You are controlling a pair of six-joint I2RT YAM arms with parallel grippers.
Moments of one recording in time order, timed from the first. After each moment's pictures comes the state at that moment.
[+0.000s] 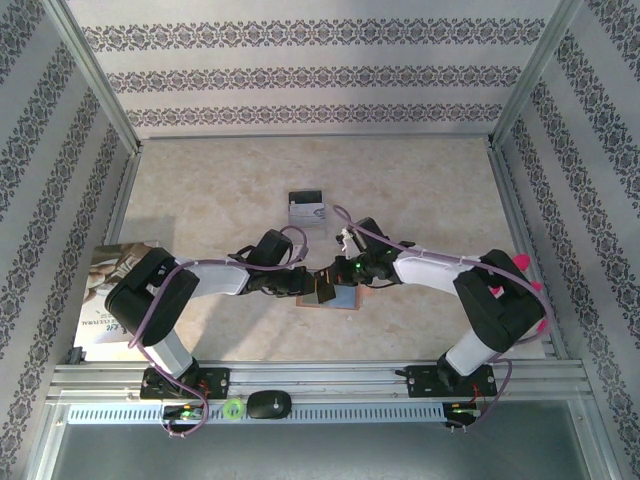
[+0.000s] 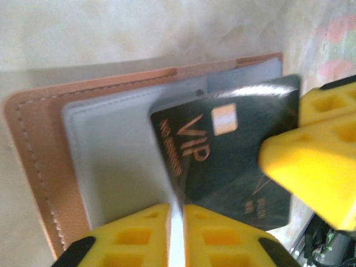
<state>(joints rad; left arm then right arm) -0.61 1.67 0.71 0.02 0.52 -0.70 0.61 1.59 0.78 -0.19 -0.46 0.60</state>
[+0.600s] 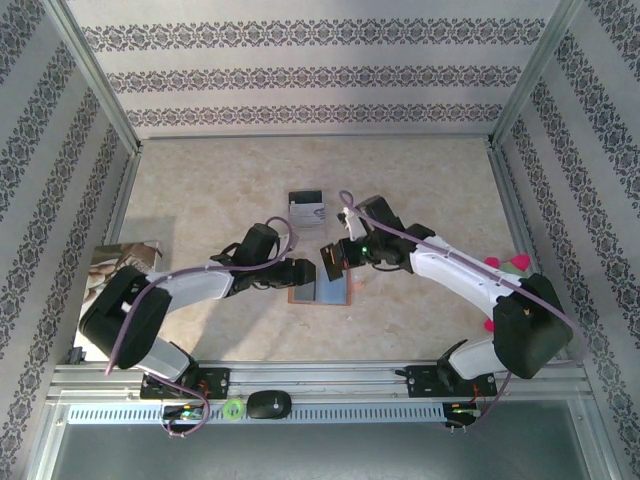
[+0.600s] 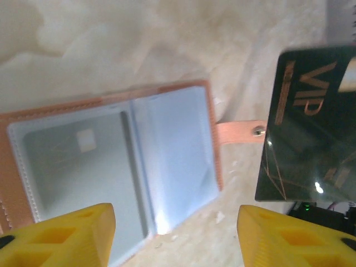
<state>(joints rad) -0.56 1.48 0.67 0.02 0.50 -0.72 0.60 1.42 0.99 -0.47 -0.34 0.38</state>
